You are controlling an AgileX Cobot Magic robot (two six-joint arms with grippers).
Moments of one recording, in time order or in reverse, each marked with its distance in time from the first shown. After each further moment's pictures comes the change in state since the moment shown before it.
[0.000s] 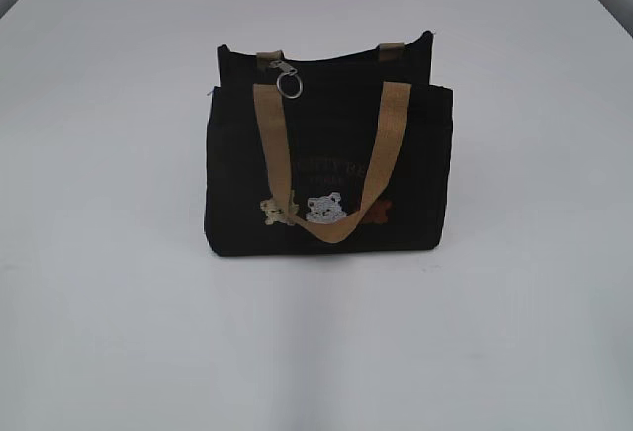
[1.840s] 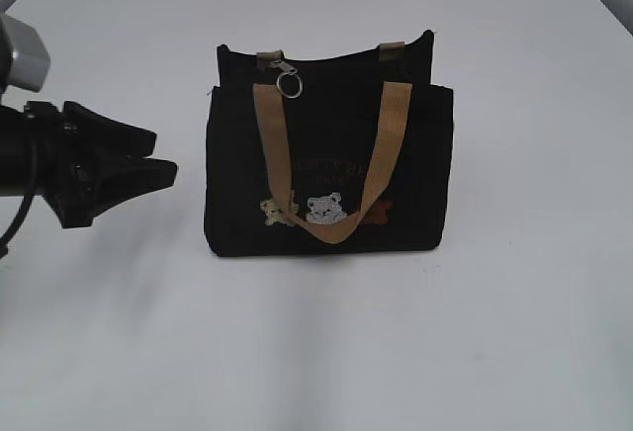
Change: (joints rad) left arm -0.020 1.539 -0.074 -1.607 -0.263 2.273; right arm 0.000 0.000 0.000 0.000 0.000 0.000
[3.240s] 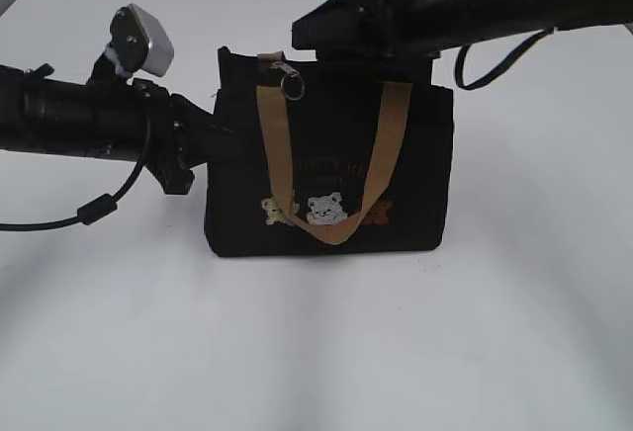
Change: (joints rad) left arm -0.186 0.299 -0.316 -0.006 -0.083 0.022; right arm 0.306 1.752 -0.681 1.386 -0.407 -0.903
